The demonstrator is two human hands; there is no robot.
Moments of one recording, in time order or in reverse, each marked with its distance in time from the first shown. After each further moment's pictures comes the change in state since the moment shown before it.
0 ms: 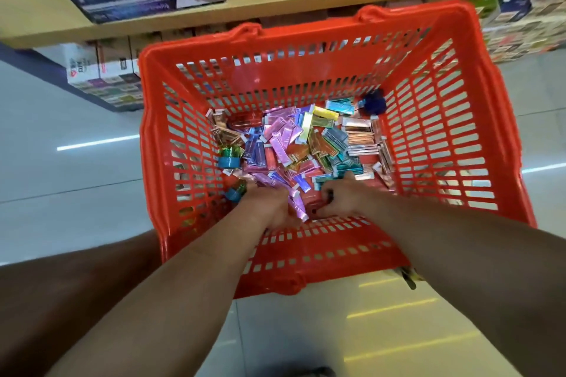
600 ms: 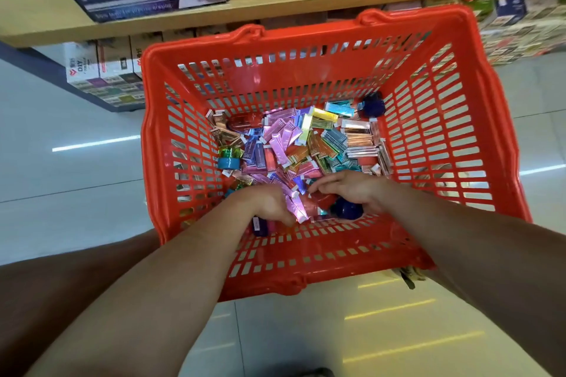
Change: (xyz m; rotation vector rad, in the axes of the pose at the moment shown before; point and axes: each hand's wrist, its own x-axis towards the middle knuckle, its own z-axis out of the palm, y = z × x) left_hand -0.005 -0.008 -0.020 -0.319 -0.195 0.027; right_hand -0.014 0.004 -0.018 0.837 -0.054 -0.022
